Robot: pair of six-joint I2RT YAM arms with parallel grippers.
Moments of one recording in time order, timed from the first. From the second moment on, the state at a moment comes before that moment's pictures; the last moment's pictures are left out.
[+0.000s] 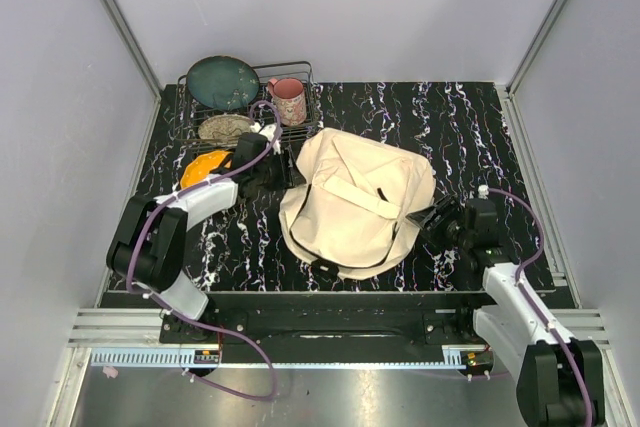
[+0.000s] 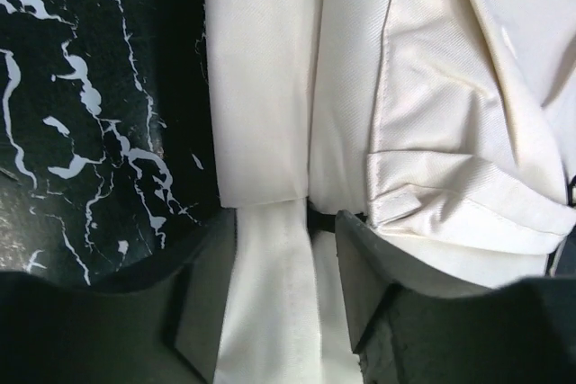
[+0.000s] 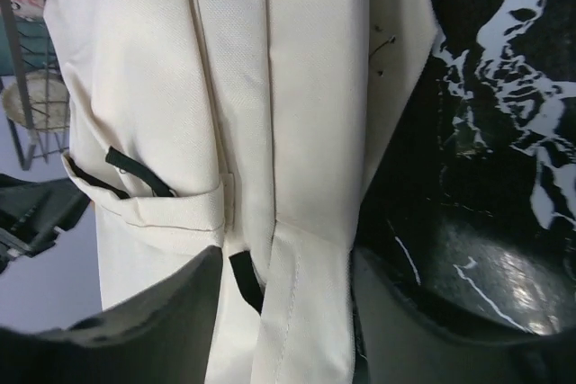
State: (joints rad) left arm -0.38 1.60 0.90 -0.01 0.28 -0.49; right arm 0.07 0.84 0.28 -0.07 -0.33 0.96
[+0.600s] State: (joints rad) left arm -0.39 1.17 0.83 -0.13 0.23 -0.44; right arm 0.08 1.16 0.40 -0.03 -0.16 0.98
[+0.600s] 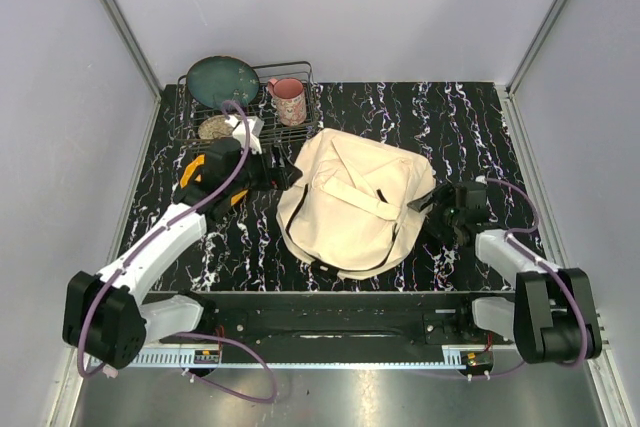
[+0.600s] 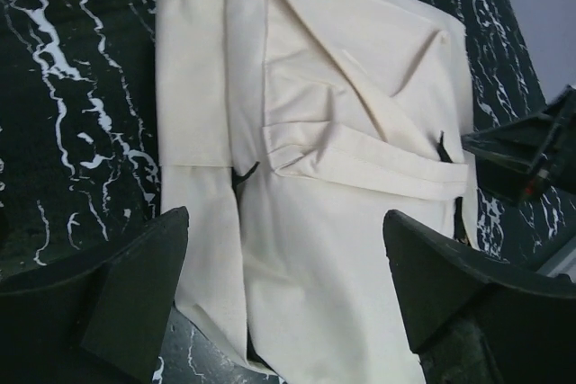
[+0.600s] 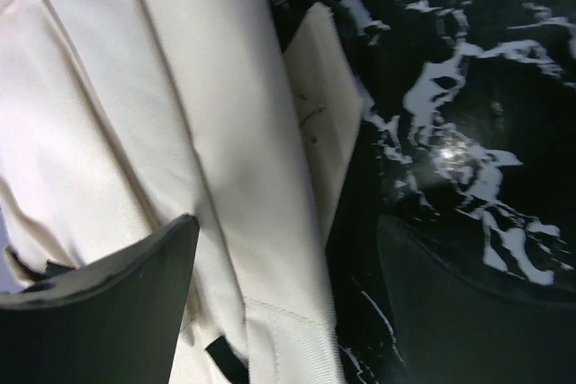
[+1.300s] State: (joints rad) left arm -0.93 1.59 1.19 -0.22 0.13 -0.42; right arm 0.07 1.12 0.24 0.35 -0.30 1.05
